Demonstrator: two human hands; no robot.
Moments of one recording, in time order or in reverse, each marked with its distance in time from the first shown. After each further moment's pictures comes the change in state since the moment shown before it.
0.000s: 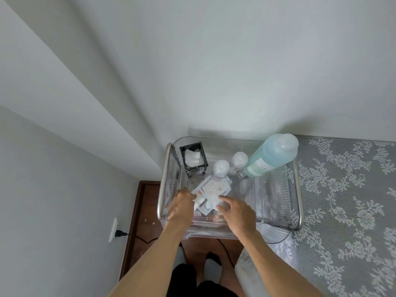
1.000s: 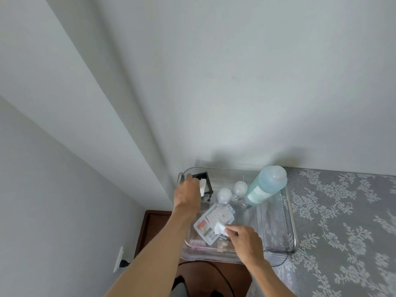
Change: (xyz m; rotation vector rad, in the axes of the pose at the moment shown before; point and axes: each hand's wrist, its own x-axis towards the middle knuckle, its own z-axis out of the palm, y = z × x) left_hand -0.008 0.060 -0.136 0.205 0.361 0.181; right_hand -0.031 -0.014 -0.040 0.126 0.036 0.021
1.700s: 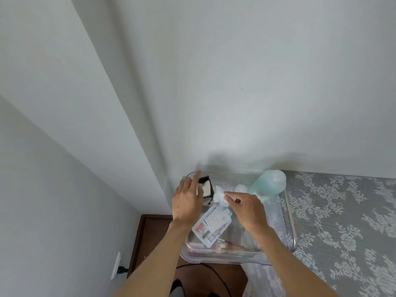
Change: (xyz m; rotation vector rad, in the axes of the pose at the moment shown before) left_hand -0.022 -0.019 -0.002 -0.377 0.340 0.102; right_hand 0.041 -0.069 -0.086 0.054 0.175 -0.177
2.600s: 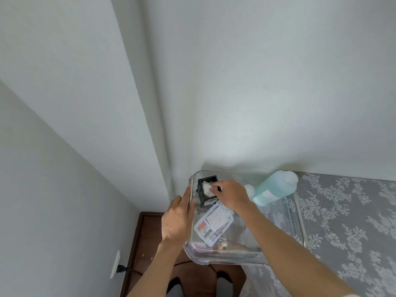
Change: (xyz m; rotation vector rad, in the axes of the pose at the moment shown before) left_hand -0.039 -0.049 -0.029 -0.014 -0.170 -0.200; right_hand 0.067 -0.043 0.051 -0.191 -0.238 -0.092
